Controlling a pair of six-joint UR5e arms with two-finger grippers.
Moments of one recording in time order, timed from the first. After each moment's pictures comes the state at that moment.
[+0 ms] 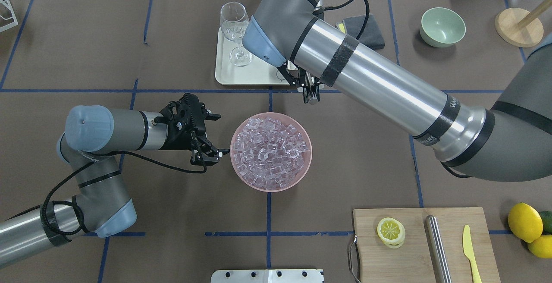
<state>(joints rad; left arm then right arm) -0.53 -1.96 -1.59 -2.66 -1.85 -0.15 0.80 -0.36 1.09 -2.61 2.45 0.23</state>
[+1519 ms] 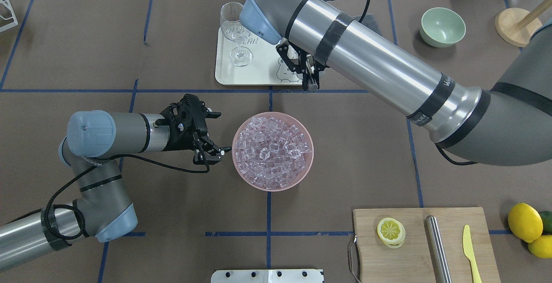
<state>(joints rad) -0.51 -1.95 -1.60 -2.66 -1.79 -0.15 0.85 -0.27 0.93 -2.65 2.48 0.06</state>
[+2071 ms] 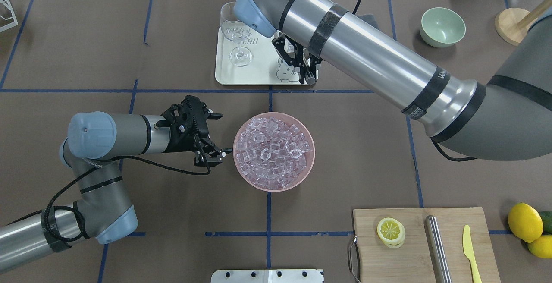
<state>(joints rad) -0.51 -1.95 -1.61 -2.66 -1.79 -0.15 0.85 -0.25 0.90 -2.60 2.46 0.02</state>
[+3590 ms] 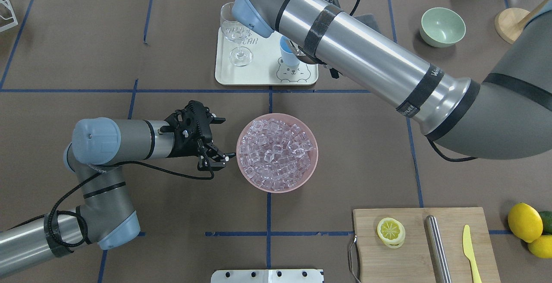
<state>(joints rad) -0.49 -1.96 -1.61 -2.66 -1.77 -0.16 0.85 -0.23 0.83 -2.63 2.20 -0.20</state>
